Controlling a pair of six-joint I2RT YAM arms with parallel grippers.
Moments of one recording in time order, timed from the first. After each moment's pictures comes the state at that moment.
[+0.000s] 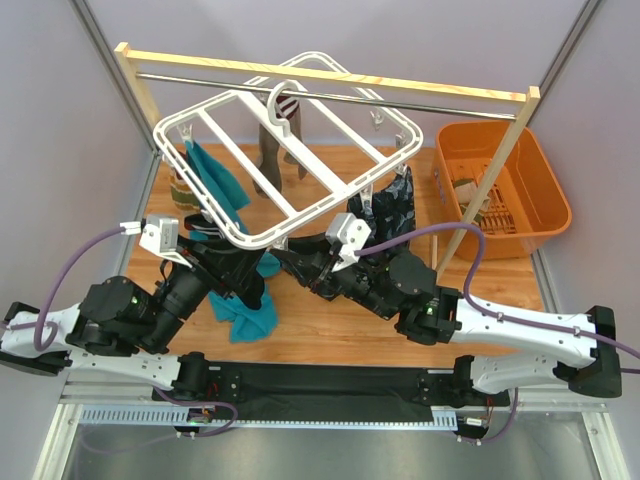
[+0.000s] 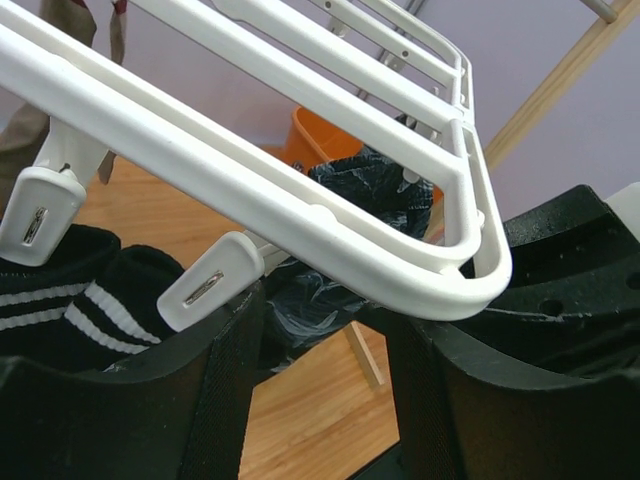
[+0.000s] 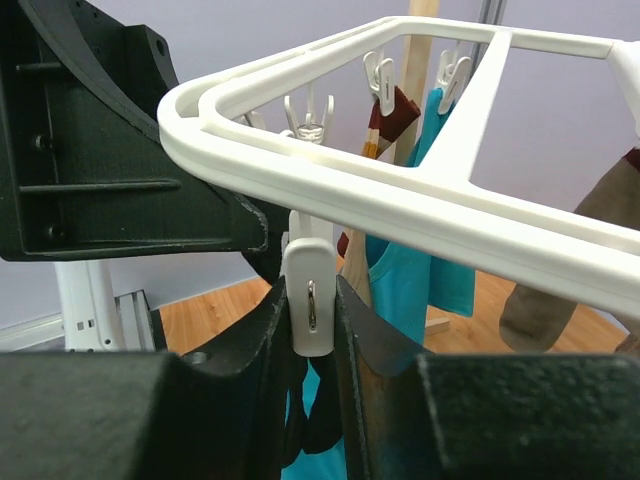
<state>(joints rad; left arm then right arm) -1.65 0.63 1.09 -0.24 -1.07 -0.29 1.33 1.16 1.07 0.37 0.23 -0.08</state>
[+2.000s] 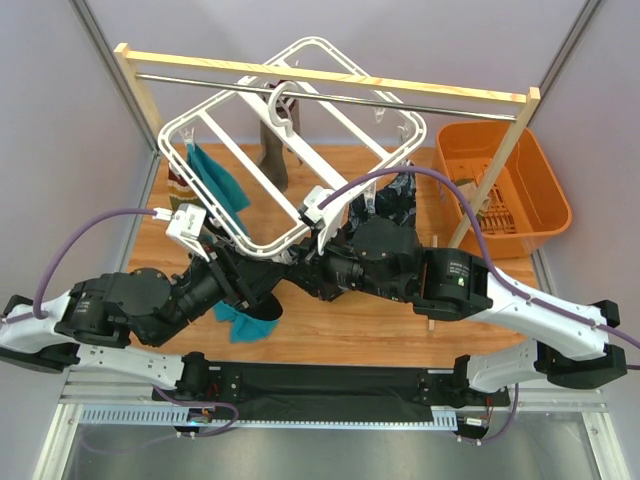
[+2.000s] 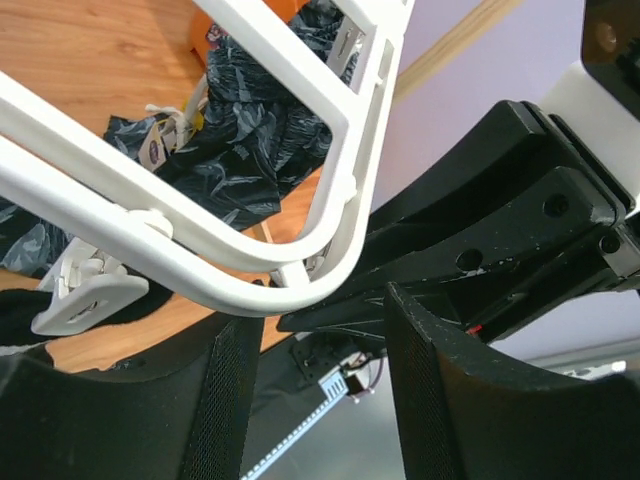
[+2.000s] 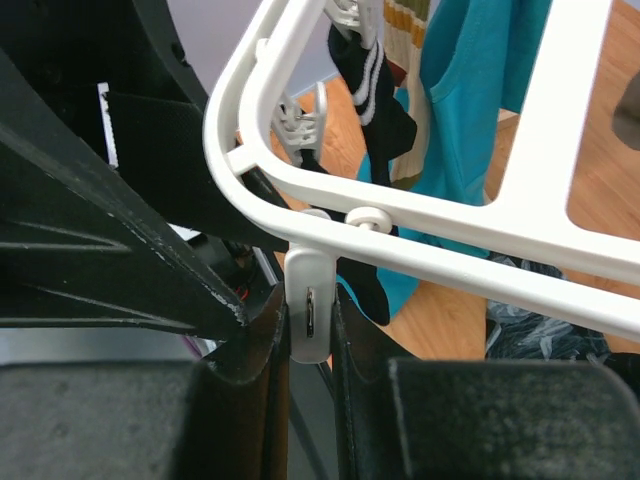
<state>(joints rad) -1.65 0.81 1.37 -0.72 -0.85 -0.83 1.34 1.31 1.64 -0.61 0.19 0.28</state>
